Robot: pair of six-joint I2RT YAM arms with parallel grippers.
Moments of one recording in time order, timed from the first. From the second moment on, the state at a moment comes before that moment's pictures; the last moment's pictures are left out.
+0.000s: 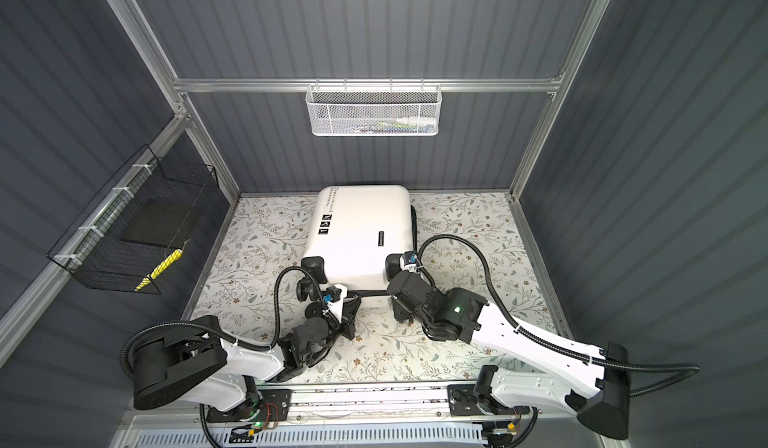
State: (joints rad) left arm -1.11 1.45 0.24 0.96 -0.42 -0.34; right arm 1.04 1.09 0.98 -0.79 0.40 0.70
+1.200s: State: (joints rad) left arm -1.16 1.61 0.54 0.76 -0.27 -0.27; right arm 1.03 1.10 1.02 -0.82 0.41 0.67
